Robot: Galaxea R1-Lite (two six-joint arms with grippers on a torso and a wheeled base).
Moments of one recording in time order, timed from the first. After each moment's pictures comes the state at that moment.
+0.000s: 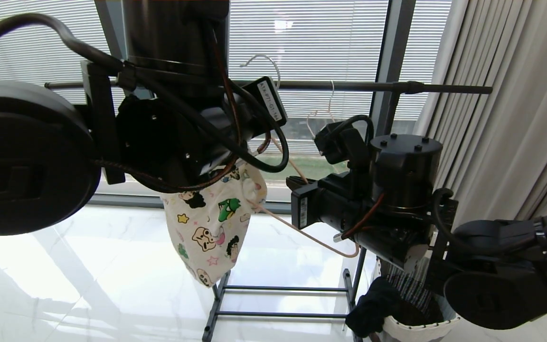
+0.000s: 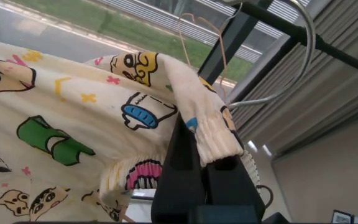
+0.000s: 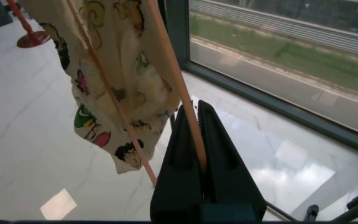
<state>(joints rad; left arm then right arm) -0.81 1.70 -1.45 -0.06 0.61 -0.48 0.96 1.87 -1.08 -0.71 -0.20 0.14</state>
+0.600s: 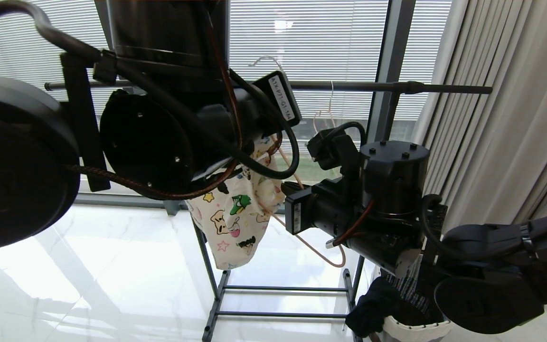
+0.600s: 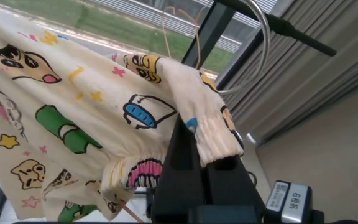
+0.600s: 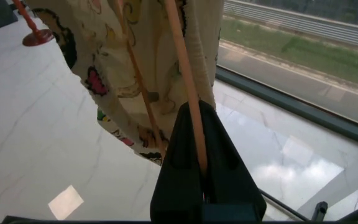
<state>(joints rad) -0.85 1.68 -1.45 -0.06 0.56 -0.48 0.98 1.89 -1.09 -0.71 -0.21 0.16</state>
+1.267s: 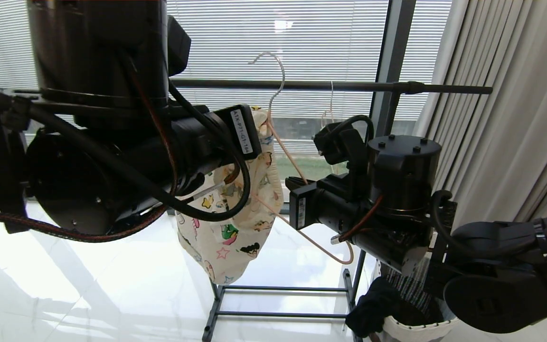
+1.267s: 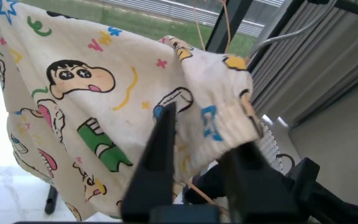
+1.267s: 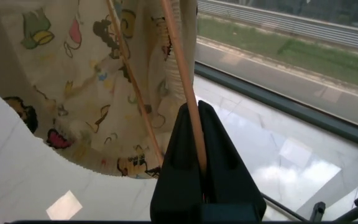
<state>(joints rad) -0.81 1.55 -1.25 -0.06 0.54 -0.36 0.97 1.86 -1.08 -0.71 -0.23 0.16</state>
